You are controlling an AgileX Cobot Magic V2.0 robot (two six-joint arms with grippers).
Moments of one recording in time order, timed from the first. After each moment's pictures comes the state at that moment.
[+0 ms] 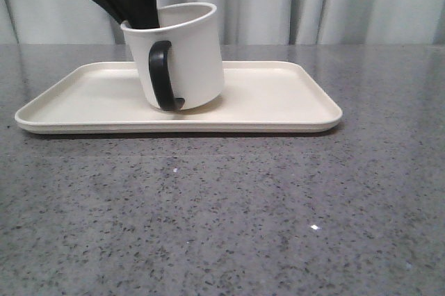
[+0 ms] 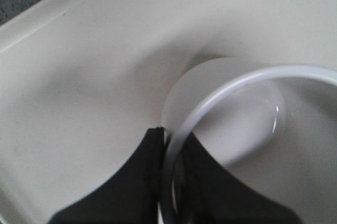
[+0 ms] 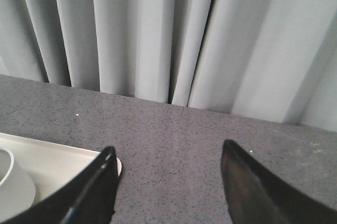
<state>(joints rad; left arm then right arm) -0.44 1.87 -1.76 -0.20 1.18 0.11 0.07 0.79 -1.16 0.25 0.65 -0.23</state>
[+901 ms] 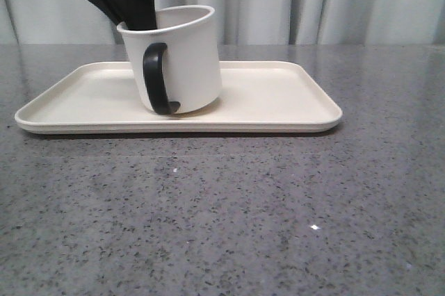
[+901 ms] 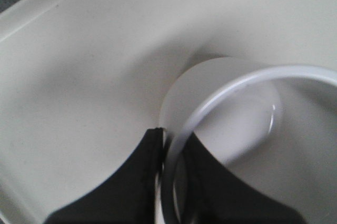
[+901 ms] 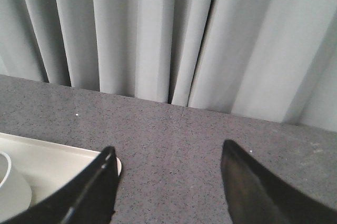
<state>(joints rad) -0.44 1.87 -1.76 -0.21 1.21 0.13 0.07 0.79 -1.16 0.25 0.65 -0.23</state>
